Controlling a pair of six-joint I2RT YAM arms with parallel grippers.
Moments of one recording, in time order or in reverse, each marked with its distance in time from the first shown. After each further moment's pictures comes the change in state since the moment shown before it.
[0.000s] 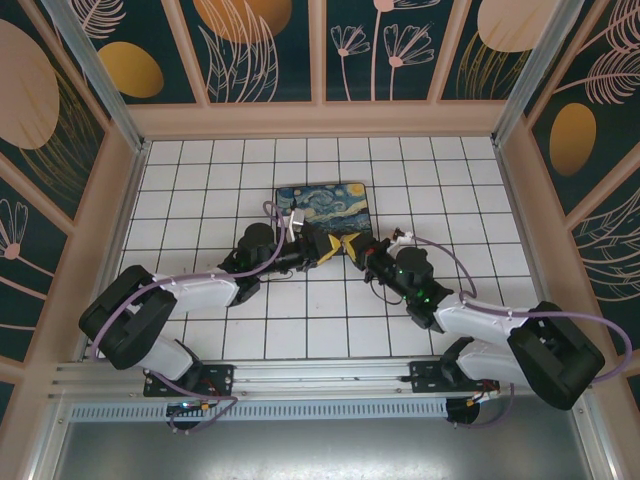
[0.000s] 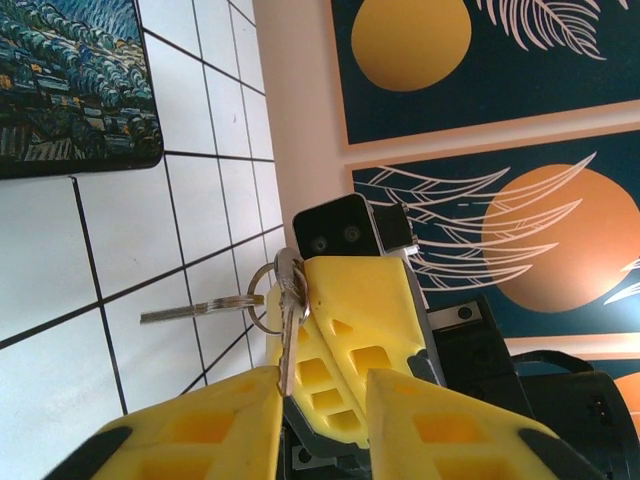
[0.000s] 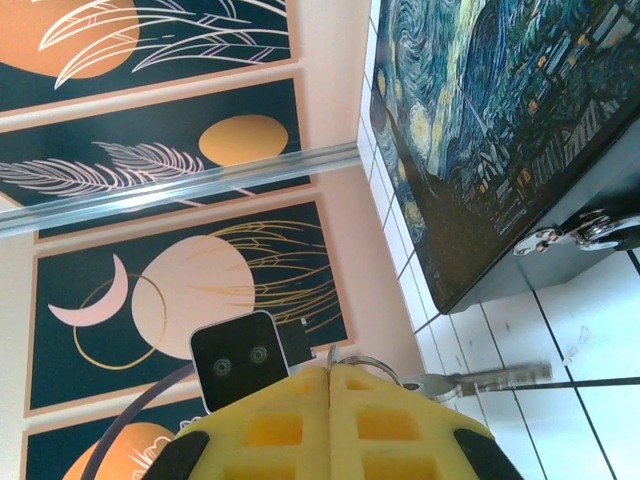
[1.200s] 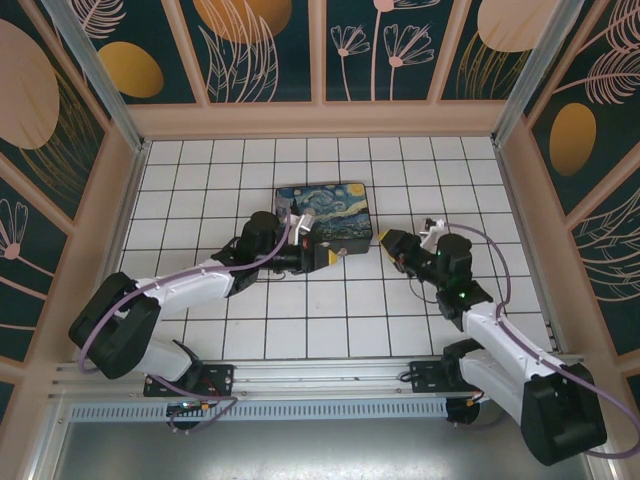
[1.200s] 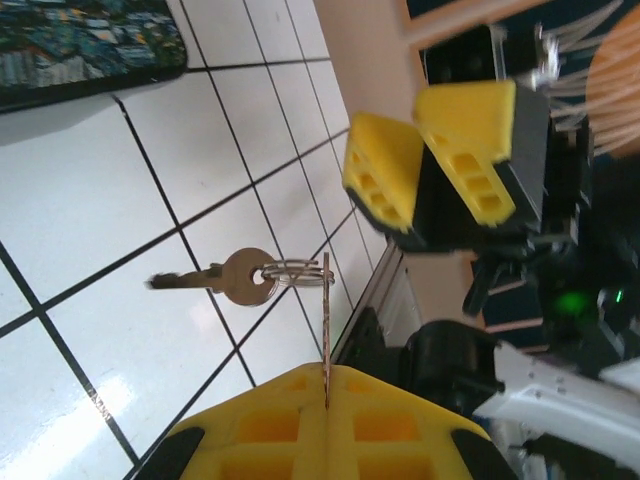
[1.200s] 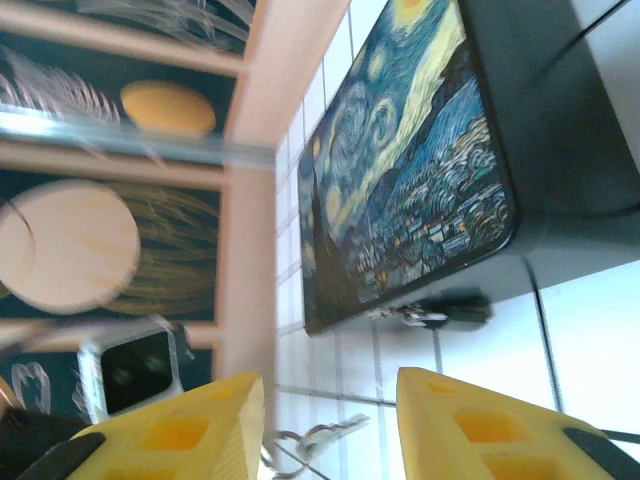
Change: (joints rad) left arm 0.028 -0.068 0.118 -0.470 0.189 0.428; right arm -0.429 -0.260 0.035 -0.481 -0.475 -0.575
